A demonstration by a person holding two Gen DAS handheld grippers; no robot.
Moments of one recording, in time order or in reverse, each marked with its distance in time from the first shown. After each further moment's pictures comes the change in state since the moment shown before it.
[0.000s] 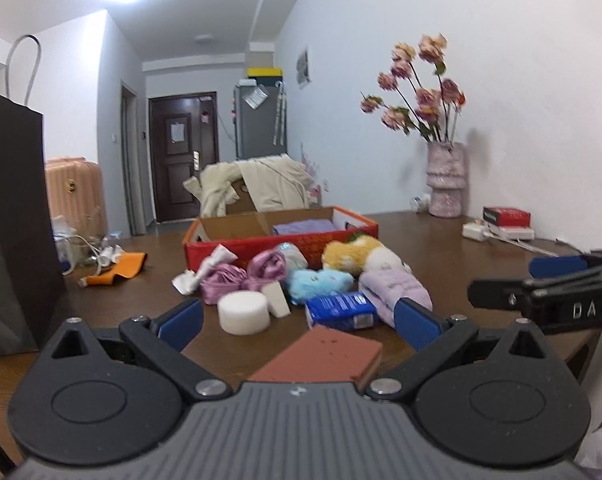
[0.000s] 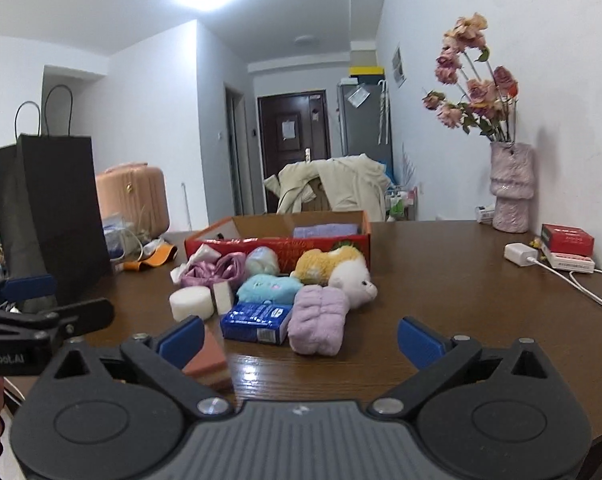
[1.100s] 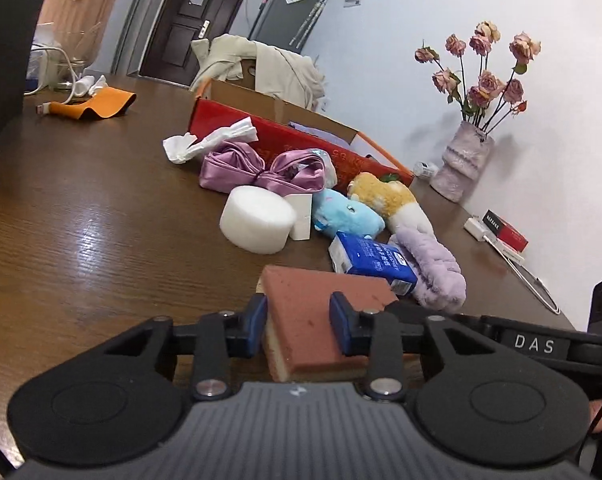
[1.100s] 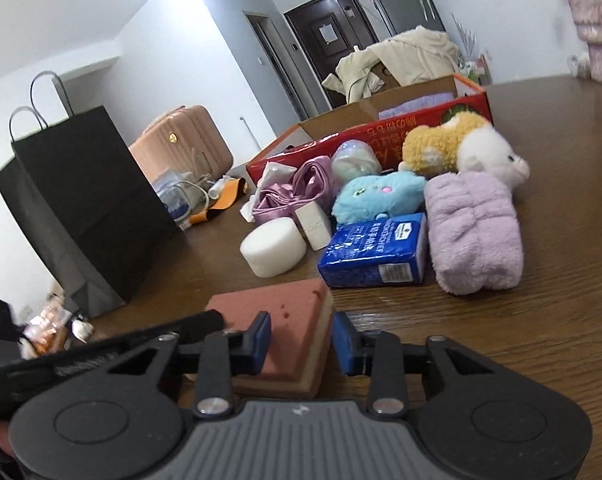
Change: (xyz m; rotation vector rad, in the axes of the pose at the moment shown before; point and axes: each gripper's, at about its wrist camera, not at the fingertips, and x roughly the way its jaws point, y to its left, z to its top) left arm 0.097 0.093 -0.024 -0.408 0.280 -0.180; right arm 0.129 0.026 -0.010 0.282 0.304 0.320
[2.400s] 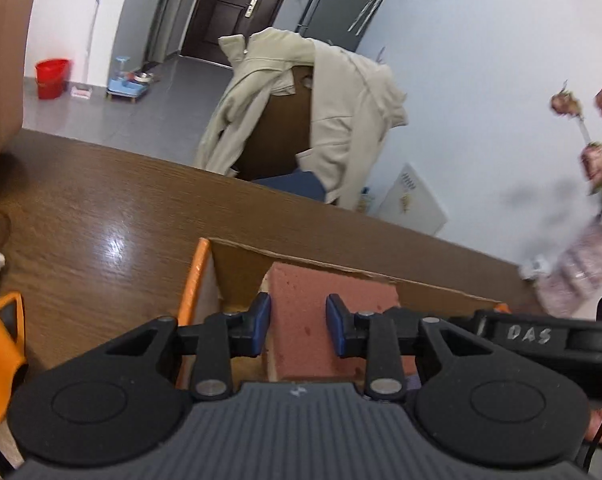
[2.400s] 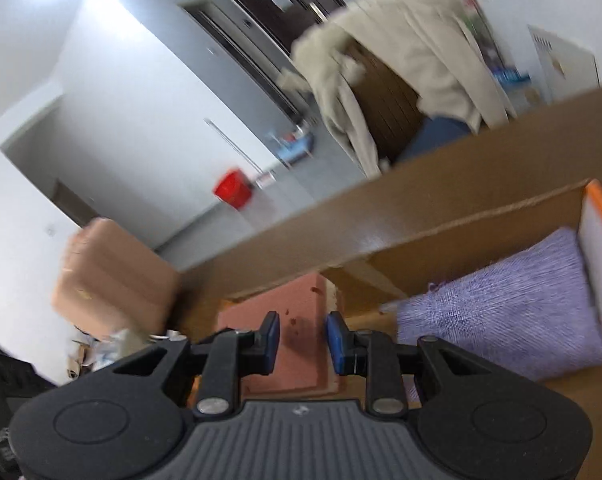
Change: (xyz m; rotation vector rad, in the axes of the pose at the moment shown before) left arm 0.293 0.077 0.308 -0.069 0.076 0.163; right arm 0.295 -0.099 0.329 0.225 0.147 0.021
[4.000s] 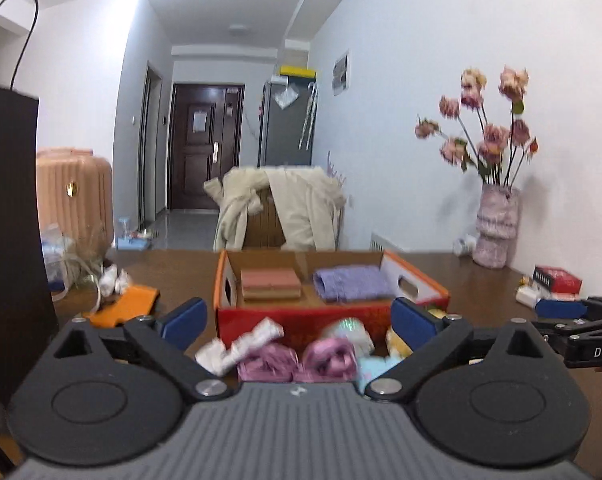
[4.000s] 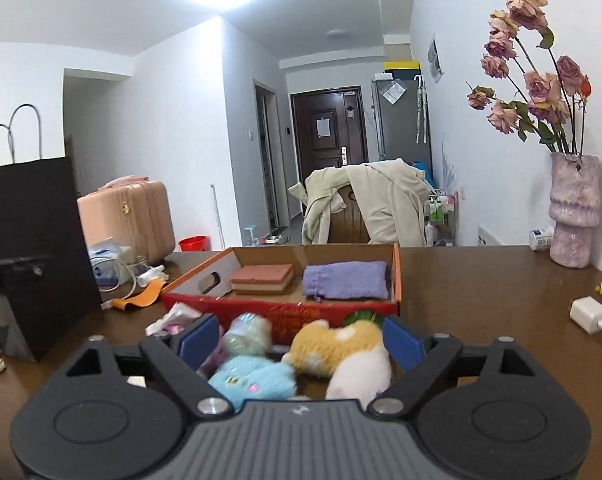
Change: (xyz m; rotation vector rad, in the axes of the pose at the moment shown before) left arm -0.305 -0.061 -0.242 0.309 -0.402 0.027; right arm -0.292 0.013 -0.273 -0.532 -0.436 -0.208
